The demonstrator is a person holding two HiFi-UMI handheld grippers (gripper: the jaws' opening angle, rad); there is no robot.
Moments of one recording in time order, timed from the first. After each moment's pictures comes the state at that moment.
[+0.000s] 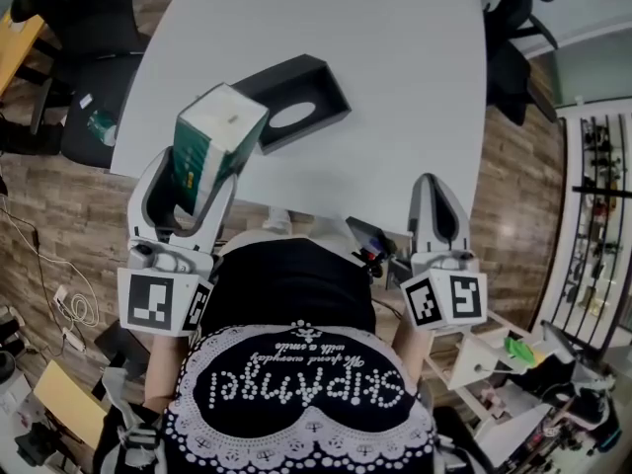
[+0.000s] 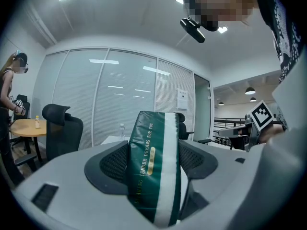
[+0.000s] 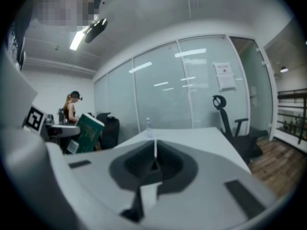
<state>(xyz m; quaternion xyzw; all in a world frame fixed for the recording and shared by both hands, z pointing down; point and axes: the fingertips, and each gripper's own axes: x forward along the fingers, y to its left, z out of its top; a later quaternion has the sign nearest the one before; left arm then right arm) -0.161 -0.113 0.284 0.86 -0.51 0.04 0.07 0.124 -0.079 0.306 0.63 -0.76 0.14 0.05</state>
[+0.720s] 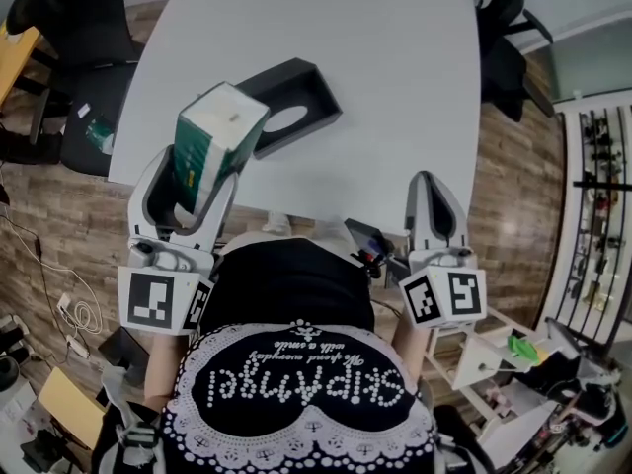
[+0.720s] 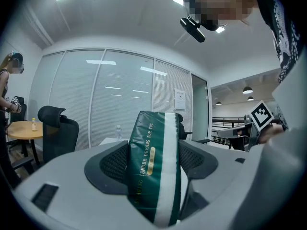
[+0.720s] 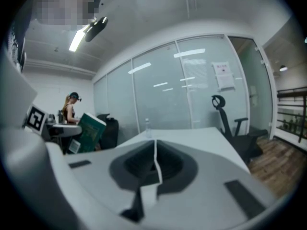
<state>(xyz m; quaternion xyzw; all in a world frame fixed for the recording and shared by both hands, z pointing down) -0.148 -0.119 0.282 0.86 -0.50 0.05 0.07 0.129 -0.081 0.305 0.63 -0.76 0.14 0.05</state>
